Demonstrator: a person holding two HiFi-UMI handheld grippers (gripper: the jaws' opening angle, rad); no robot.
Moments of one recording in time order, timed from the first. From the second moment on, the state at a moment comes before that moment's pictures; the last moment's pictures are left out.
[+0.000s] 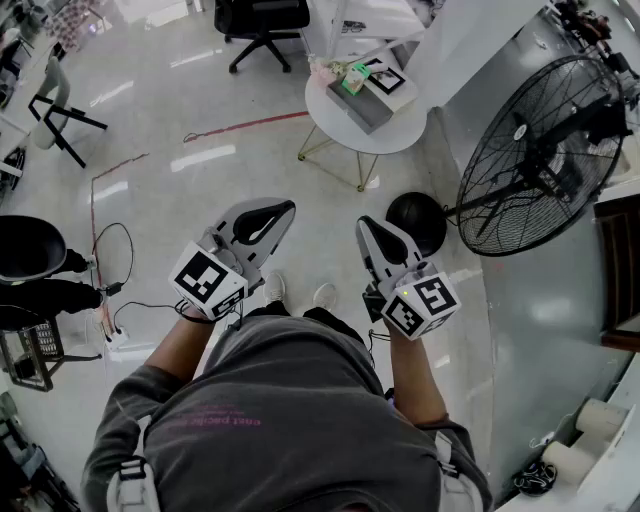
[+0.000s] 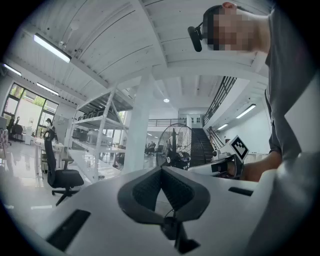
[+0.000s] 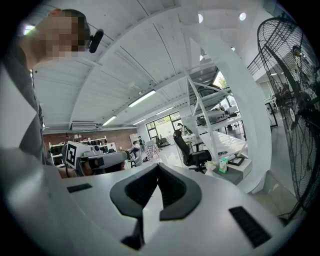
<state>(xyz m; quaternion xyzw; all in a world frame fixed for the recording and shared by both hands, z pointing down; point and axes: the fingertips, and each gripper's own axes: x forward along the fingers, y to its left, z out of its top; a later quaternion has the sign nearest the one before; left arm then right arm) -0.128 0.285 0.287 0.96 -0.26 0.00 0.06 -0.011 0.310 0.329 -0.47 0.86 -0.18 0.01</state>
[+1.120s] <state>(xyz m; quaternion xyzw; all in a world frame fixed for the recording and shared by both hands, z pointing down) -0.030 0.298 0.295 0.95 -0.30 0.01 0.06 0.092 0.307 0.346 -0.45 0.87 -0.20 0.01</state>
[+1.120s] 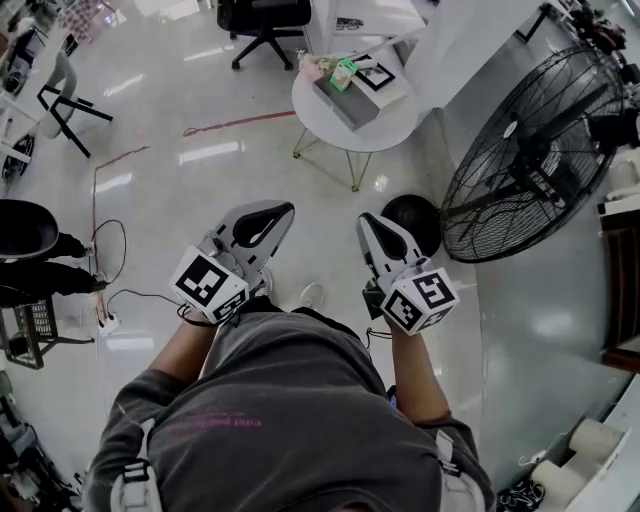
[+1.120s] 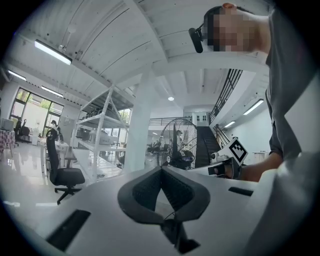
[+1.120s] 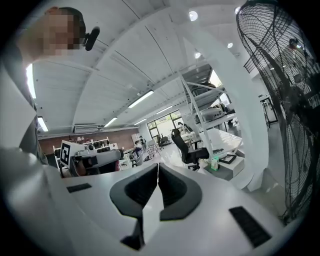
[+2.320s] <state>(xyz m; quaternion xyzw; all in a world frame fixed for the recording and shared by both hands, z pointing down) 0.005 0.201 0.310 0.95 -0.31 0.01 0.05 0.134 0.214 0.372 -0.46 0.86 -0.21 0.01</state>
